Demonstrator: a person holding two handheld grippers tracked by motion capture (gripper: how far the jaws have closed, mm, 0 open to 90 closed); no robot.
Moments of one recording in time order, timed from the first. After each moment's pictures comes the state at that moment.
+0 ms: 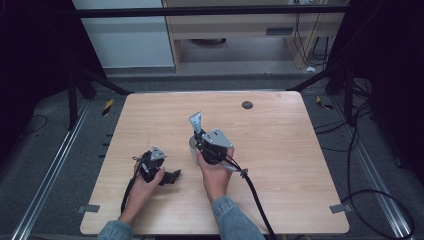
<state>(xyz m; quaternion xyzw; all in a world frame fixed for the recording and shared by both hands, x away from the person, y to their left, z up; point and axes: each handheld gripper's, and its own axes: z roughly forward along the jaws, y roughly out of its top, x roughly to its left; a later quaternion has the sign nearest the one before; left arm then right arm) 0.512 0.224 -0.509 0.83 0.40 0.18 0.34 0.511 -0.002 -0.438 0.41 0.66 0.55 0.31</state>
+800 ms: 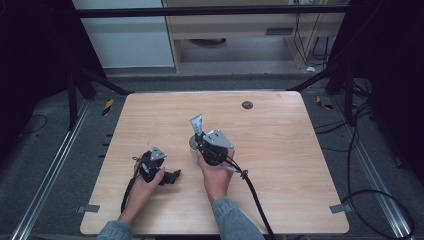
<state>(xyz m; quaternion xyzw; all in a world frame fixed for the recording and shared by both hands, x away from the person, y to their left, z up) 0.512 0.224 -0.508 0.83 0.40 0.18 0.34 0.514 -0.004 -0.448 0.43 0.67 0.54 0.29</state>
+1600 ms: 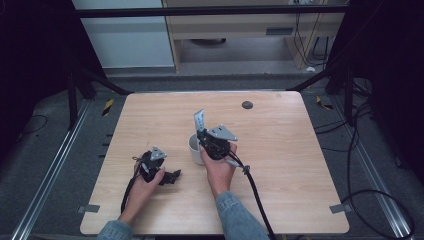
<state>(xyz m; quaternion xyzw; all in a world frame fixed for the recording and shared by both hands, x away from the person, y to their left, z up) 0.512 0.224 -0.509 0.83 0.40 0.18 0.34 0.531 -0.014 -0.446 0.44 0.67 0.54 0.26</state>
